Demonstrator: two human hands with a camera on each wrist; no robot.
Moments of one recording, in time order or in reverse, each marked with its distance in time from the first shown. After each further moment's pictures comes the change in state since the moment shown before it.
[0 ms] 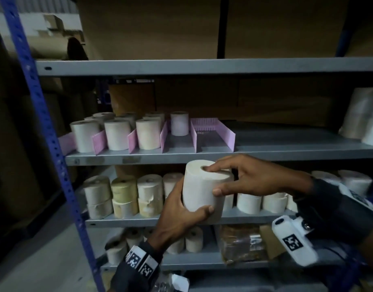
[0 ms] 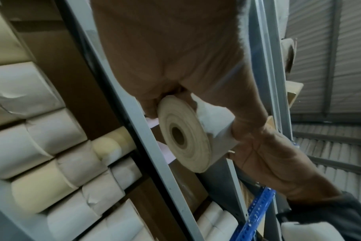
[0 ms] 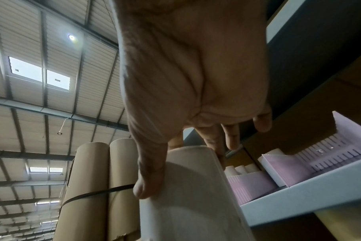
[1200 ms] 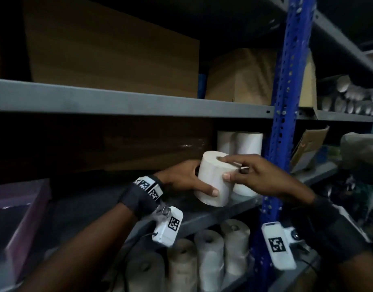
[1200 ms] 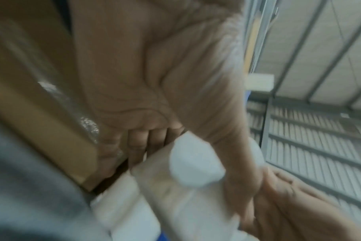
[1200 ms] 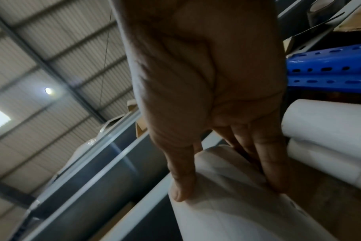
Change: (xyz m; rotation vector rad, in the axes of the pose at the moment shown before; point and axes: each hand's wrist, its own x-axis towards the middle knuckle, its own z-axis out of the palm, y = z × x) left_hand 0.420 0.015 0.398 0.097 -0.947 0.127; right_hand -0.151 0.322 -0.289 -0.046 0.675 0.415
